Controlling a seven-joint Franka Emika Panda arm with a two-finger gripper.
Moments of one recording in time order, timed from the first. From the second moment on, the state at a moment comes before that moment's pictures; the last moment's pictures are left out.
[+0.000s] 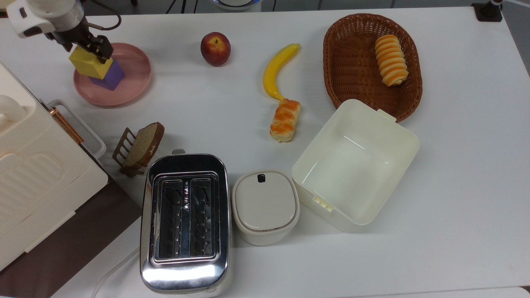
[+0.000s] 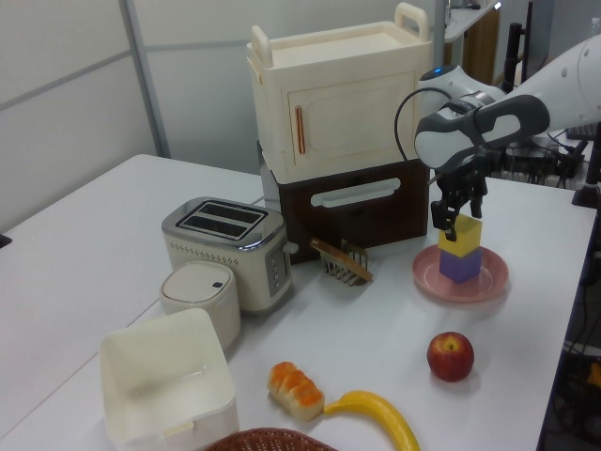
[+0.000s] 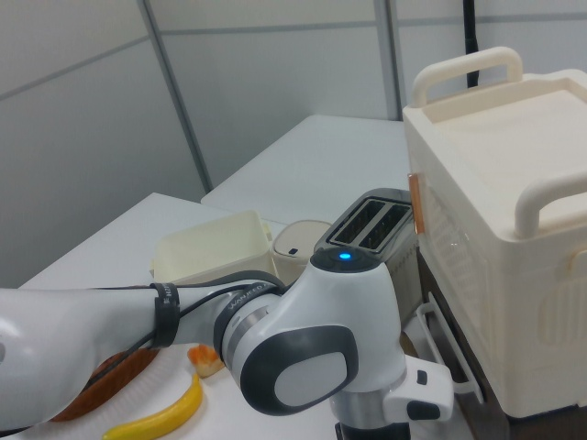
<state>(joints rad) -0.47 0.19 -0.05 -1.90 -0.22 1.99 -0.15</state>
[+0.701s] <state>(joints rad) -0.48 0.17 -0.04 -1.89 -0.22 2.03 -0.13</state>
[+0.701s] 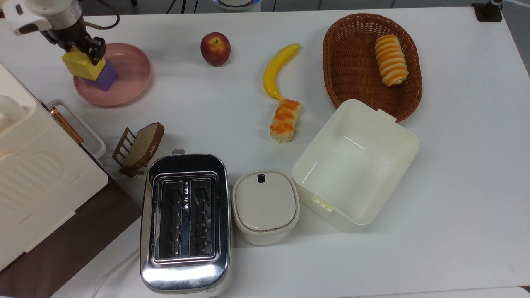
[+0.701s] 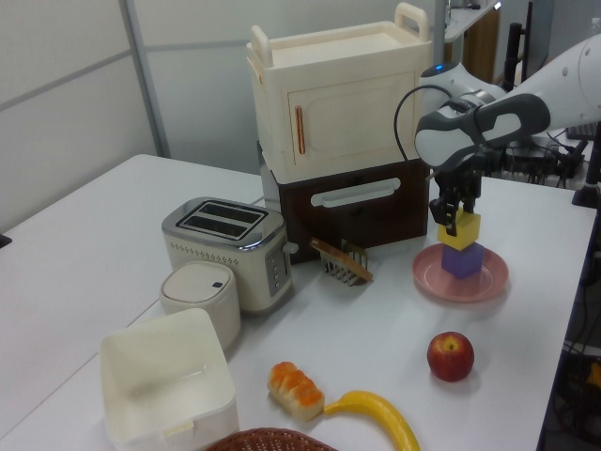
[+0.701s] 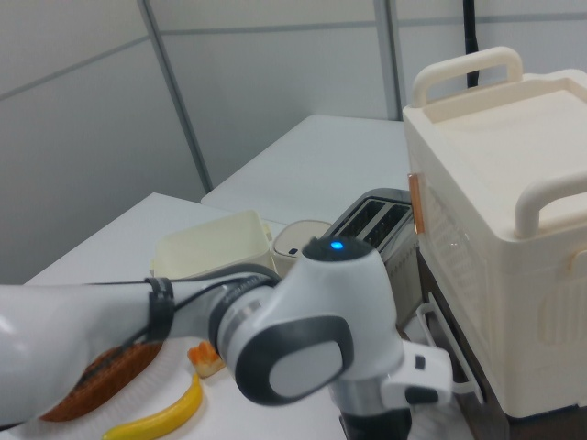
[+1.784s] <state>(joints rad) -0.16 0.10 0.14 -1.89 -0.20 1.93 0.27</state>
